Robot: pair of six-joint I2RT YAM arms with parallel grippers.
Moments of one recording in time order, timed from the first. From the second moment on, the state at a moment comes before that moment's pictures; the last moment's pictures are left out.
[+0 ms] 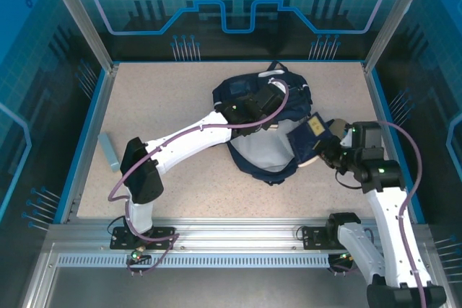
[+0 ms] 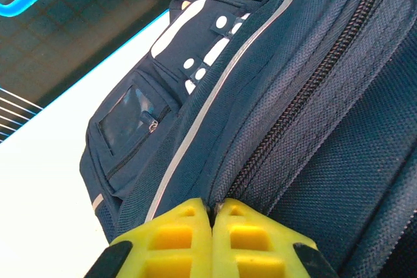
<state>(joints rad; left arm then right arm) -0.90 1.90 1.83 -0.69 -0.51 -0.06 0.02 0.76 0.84 -0.90 -0.40 0.81</state>
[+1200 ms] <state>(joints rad) -0.89 1.88 1.91 -0.76 -0.47 -0.16 0.34 1.56 0.72 0.29 -0.29 1.19</state>
